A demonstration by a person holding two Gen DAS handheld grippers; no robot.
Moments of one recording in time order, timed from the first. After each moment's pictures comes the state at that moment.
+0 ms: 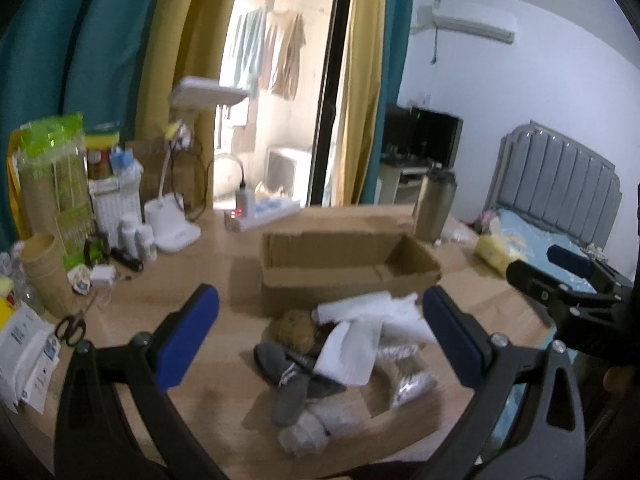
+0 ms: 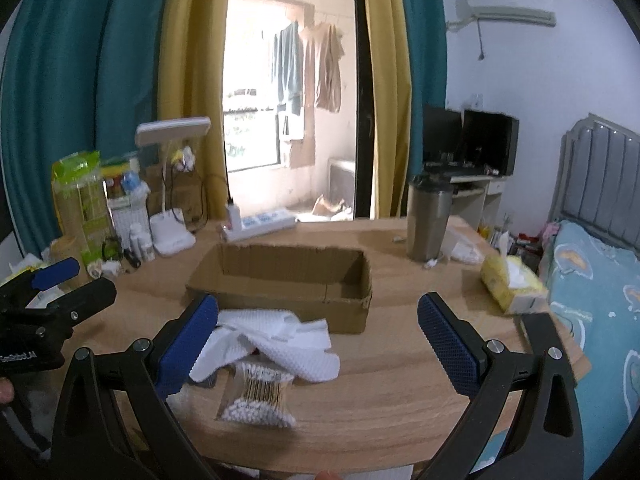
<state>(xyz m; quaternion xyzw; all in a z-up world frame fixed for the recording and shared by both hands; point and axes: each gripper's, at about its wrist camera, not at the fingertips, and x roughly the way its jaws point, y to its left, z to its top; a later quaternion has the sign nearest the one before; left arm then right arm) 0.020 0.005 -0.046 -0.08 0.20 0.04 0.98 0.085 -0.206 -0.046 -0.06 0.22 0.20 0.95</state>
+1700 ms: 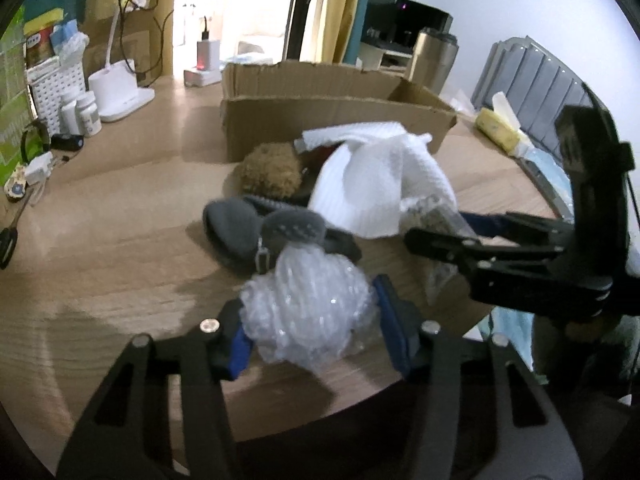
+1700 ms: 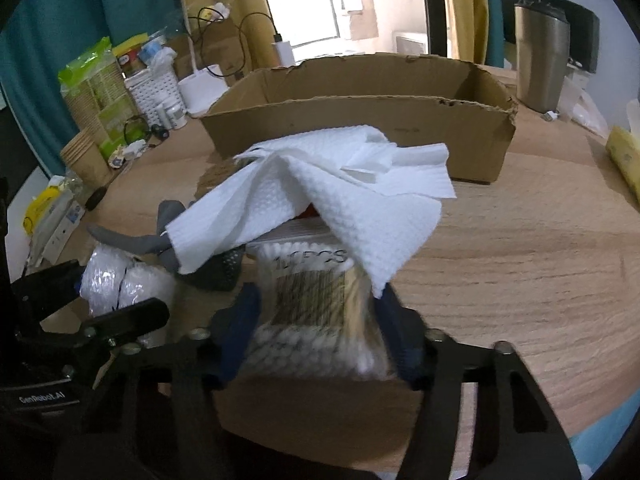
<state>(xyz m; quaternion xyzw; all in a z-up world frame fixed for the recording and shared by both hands) 0.056 0.004 -0.170 -0.09 0.42 -0.03 0.90 0.142 -0.158 -0.174 -0.07 0.44 0.31 0.84</state>
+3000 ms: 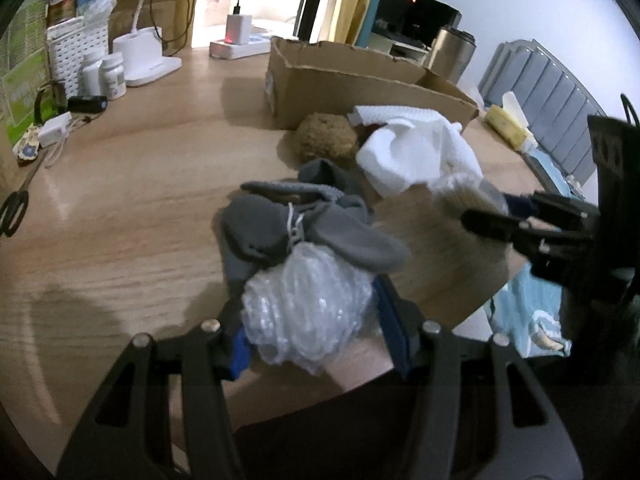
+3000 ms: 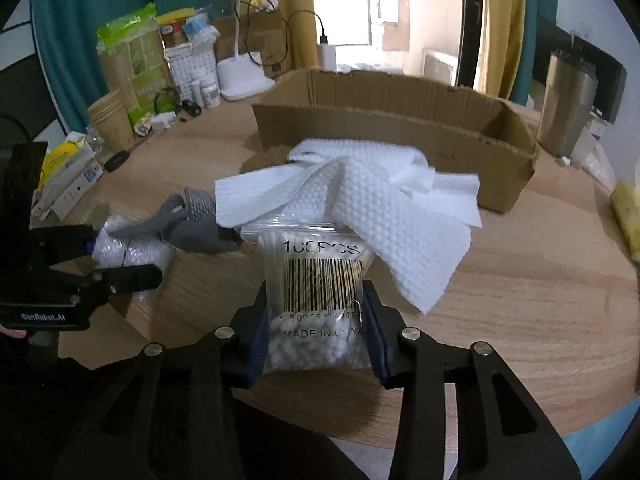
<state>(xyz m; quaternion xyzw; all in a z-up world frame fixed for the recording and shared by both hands) 0.032 0.049 -0.183 -0.12 0.44 -0.04 0.89 0.120 -0.145 -0.163 -0.13 0.40 0.35 0.84</state>
